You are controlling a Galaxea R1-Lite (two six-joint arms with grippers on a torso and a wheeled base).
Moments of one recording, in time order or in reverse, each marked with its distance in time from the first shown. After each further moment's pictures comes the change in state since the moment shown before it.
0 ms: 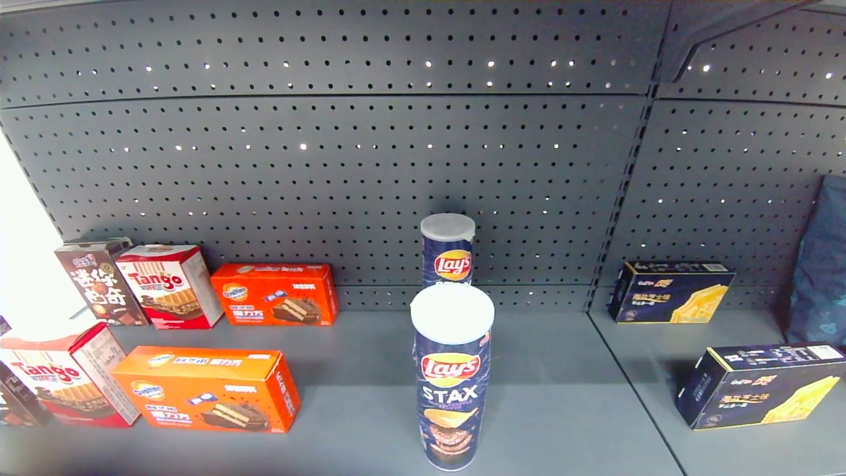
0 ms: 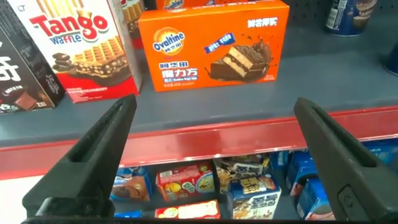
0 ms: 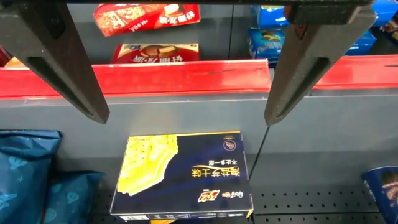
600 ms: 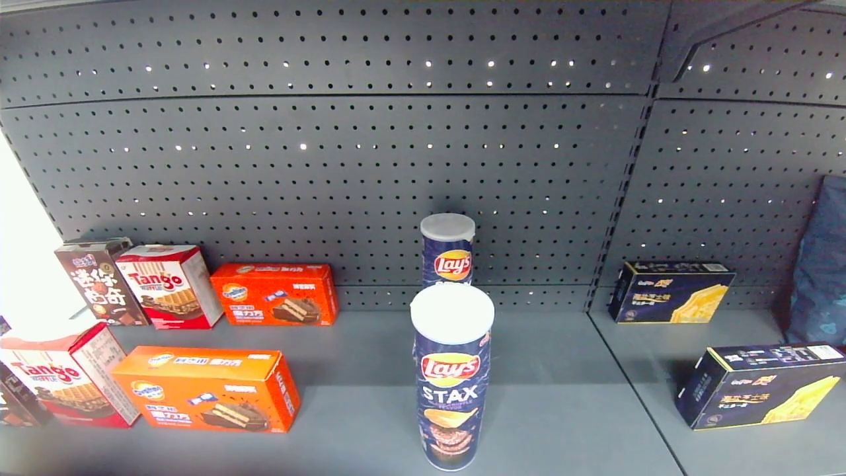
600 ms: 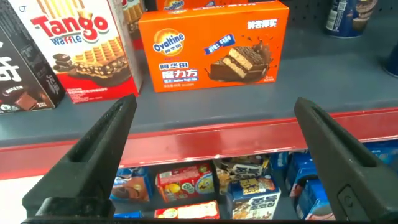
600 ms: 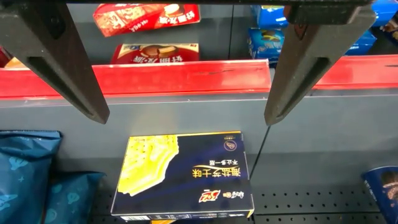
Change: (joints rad) left arm 0.000 -0.003 0.000 0.000 -0.001 -0.004; right arm 0.000 0.000 0.000 0.000 0.000 0.000
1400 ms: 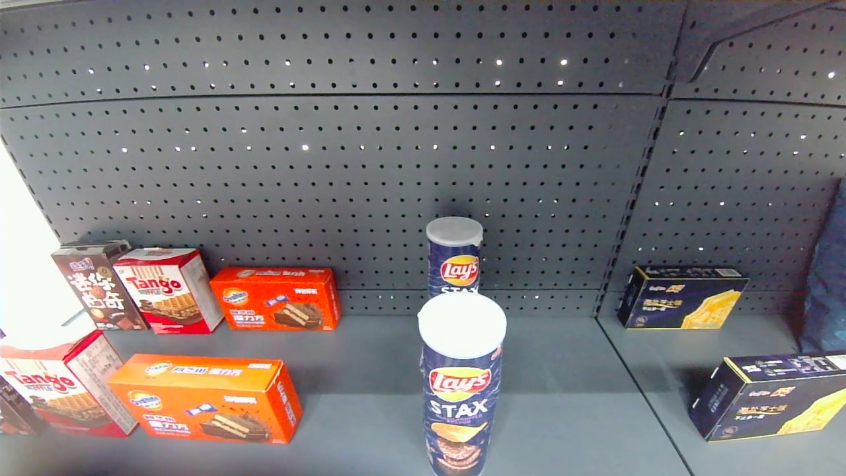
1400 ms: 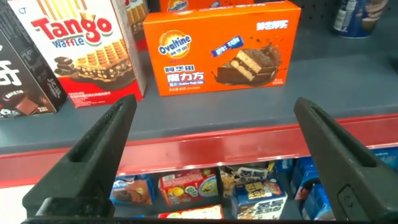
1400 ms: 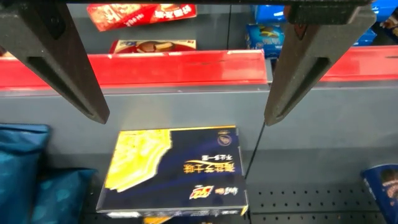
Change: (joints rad) left arm 0.000 0.000 0.000 0.000 -0.004 0.005; right arm 0.000 0.000 0.000 0.000 0.000 0.000
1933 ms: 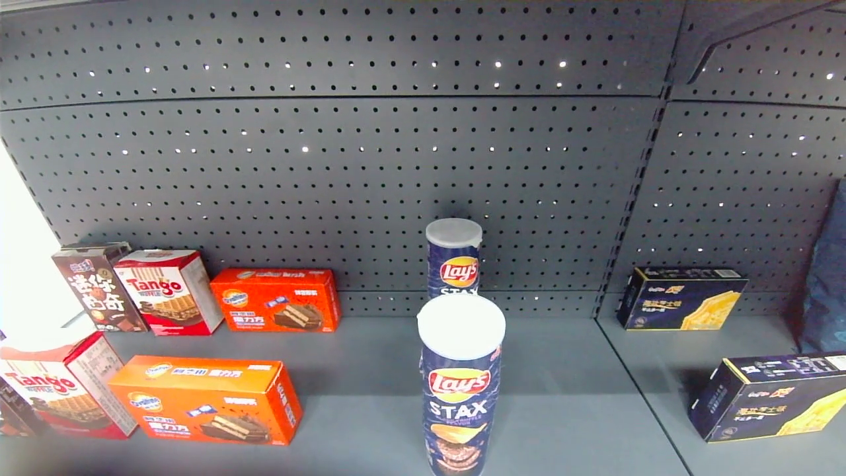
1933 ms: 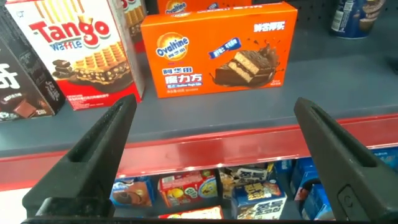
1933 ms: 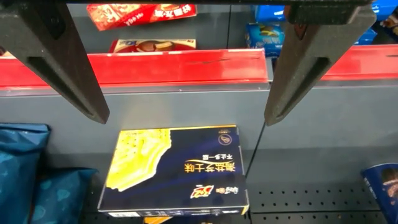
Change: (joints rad) left arm -0.001 0.000 0.000 0.000 -0.001 0.003; right arm 0.000 0.000 0.000 0.000 0.000 0.000
